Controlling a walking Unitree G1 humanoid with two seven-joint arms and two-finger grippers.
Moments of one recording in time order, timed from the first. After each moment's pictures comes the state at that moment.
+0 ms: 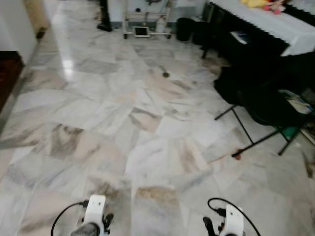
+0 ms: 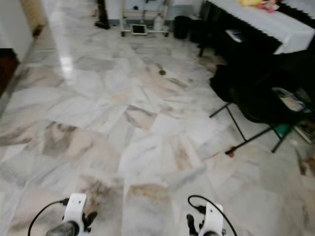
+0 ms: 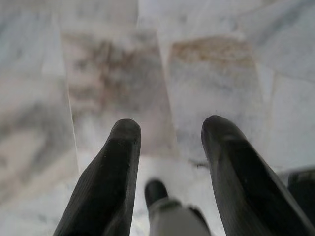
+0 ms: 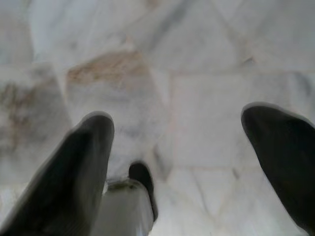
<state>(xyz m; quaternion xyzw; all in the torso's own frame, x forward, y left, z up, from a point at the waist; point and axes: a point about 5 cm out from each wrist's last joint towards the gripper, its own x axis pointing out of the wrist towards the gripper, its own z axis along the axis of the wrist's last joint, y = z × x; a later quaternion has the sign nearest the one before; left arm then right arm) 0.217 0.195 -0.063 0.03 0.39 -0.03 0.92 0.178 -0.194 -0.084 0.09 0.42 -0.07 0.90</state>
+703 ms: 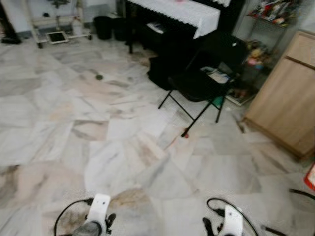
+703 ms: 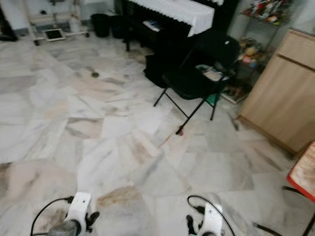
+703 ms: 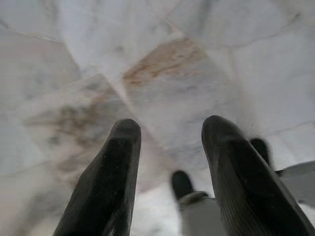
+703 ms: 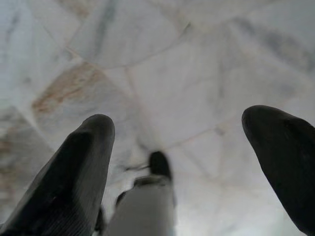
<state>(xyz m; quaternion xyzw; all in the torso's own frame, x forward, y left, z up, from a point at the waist) 0.216 0.201 -0.062 0.08 0.40 -0.05 0.91 0.175 -0.179 -0.087 0.10 0.43 -0.06 0.89</state>
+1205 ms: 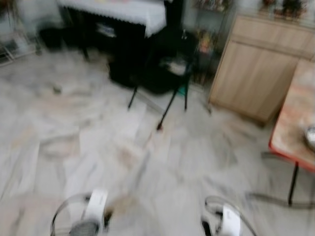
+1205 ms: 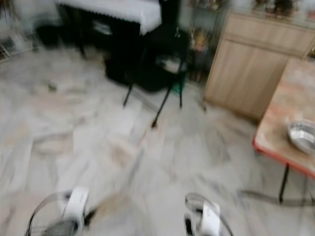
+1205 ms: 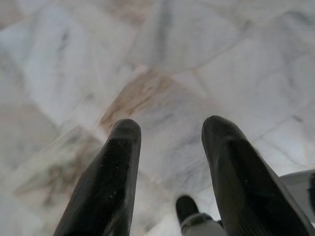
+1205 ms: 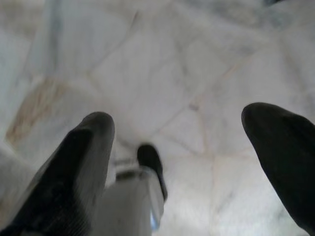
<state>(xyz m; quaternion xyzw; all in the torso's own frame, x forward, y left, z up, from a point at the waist) 0.228 0.186 -0.057 0.07 0.38 -0.07 0.92 0.172 -0.191 -0.087 0.09 0.44 -0.08 0.89</state>
